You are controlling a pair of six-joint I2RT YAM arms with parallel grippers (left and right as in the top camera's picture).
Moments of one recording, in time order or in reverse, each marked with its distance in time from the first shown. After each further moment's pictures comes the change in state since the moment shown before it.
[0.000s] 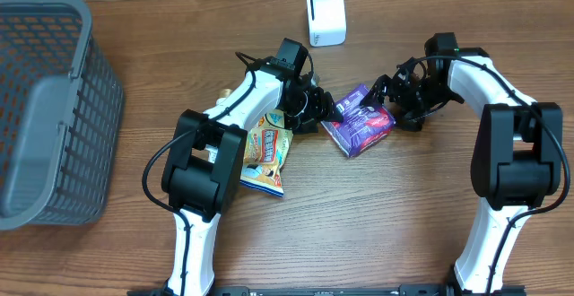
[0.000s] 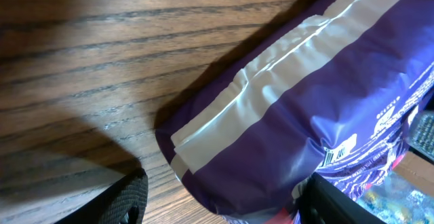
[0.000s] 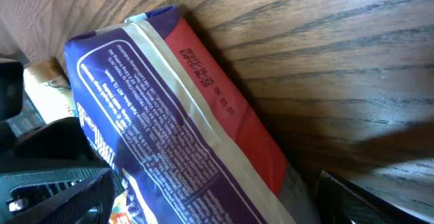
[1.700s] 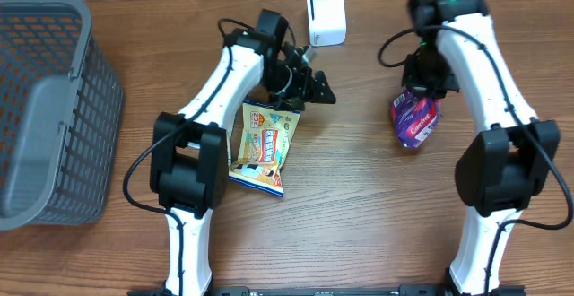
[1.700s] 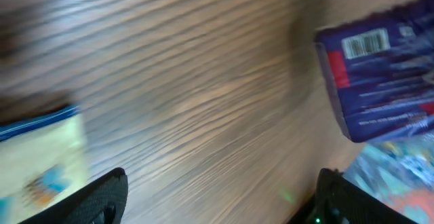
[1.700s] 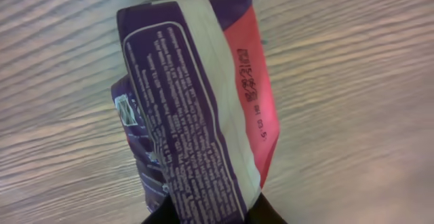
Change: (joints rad) left arm 0.095 -0.009 0.246 -0.314 0.062 0.377; right arm 0.171 -0.025 0.524 -0.653 0.923 0.177
